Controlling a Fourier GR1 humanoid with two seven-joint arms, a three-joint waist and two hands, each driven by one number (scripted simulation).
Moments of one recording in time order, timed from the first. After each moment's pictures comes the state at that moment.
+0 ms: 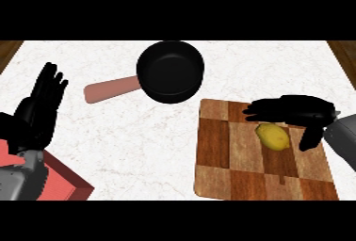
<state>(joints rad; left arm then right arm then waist) -0.19 0.36 -0.02 -1.63 0.23 0.26 0.18 -0.63 -0.73 0.62 -1.00 0.63 0.26 -0.93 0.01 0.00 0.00</state>
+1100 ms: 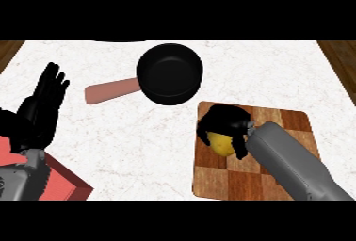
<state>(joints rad) -0.20 0.33 0.00 -1.62 0.20 0.24 0.21 -0.67 -0.31 0.65 -1.02 0.77 0.31 -0.52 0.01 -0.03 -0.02</state>
